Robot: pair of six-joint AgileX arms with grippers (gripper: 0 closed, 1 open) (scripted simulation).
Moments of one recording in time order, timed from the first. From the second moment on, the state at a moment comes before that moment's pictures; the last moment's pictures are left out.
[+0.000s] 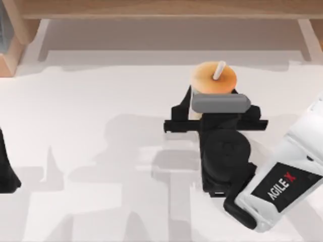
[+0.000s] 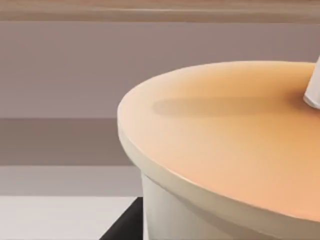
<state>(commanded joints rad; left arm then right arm) 0.00 0.00 0.00 0.00 0.00 0.00 0.80 2.20 0.76 1.43 0.84 0.01</state>
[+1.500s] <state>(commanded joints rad) 0.00 0.00 0.00 0.00 0.00 0.00 0.79 2.12 0.80 1.39 0.84 0.01</state>
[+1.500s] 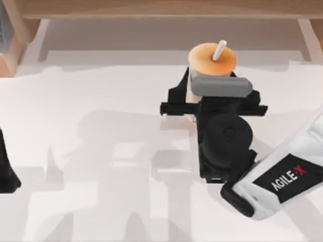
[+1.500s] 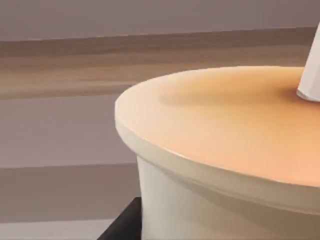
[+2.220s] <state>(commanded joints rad) 0.00 0.00 0.00 0.00 0.00 0.00 0.64 2.01 1.22 0.95 0.70 0.00</state>
